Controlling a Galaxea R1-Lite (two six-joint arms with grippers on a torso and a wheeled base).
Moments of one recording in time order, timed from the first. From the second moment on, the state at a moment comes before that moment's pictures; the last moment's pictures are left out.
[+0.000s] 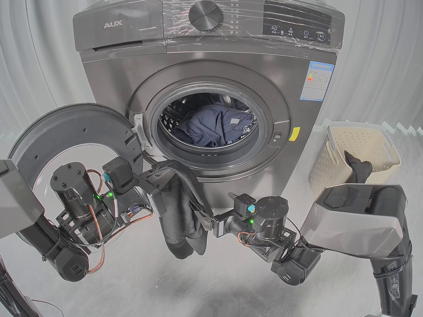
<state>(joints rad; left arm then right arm) -0.47 1.88 -0.45 -1.55 -0.22 -0.06 0.75 2.42 -0.91 -1.44 -0.14 0.10</state>
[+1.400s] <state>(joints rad) -0.46 1.85 -0.44 -1.55 -0.23 -0.06 0.72 2.11 -0.74 -1.45 -0.12 0.10</state>
